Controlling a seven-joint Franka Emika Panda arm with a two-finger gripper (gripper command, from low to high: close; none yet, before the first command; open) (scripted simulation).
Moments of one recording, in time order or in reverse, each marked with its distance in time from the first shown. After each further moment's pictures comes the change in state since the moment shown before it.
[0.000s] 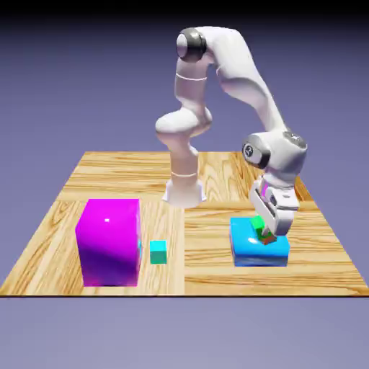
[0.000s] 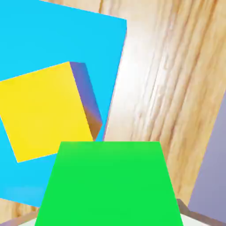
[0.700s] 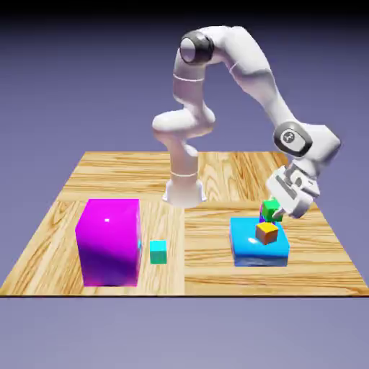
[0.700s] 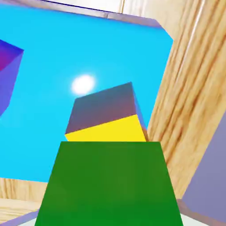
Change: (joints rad) arm -0.419 0.053 0.592 0.031 -0.375 -0.218 0.412
